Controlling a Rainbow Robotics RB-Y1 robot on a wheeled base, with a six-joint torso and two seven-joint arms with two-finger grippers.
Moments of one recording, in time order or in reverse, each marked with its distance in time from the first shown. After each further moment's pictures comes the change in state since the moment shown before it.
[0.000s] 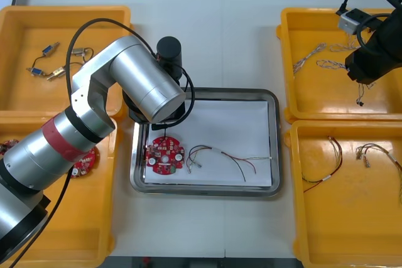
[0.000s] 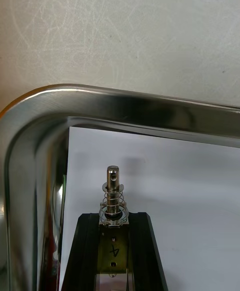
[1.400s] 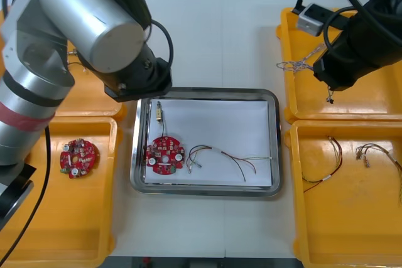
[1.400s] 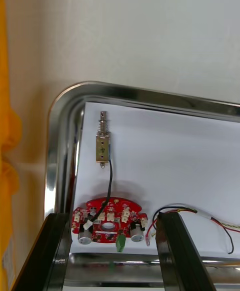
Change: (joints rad) right arm 0.000 0.043 0.066 -0.359 -0.108 0.096 -0.067; left arm -0.065 0.072 0.241 -0.240 0.265 0.278 -0.001
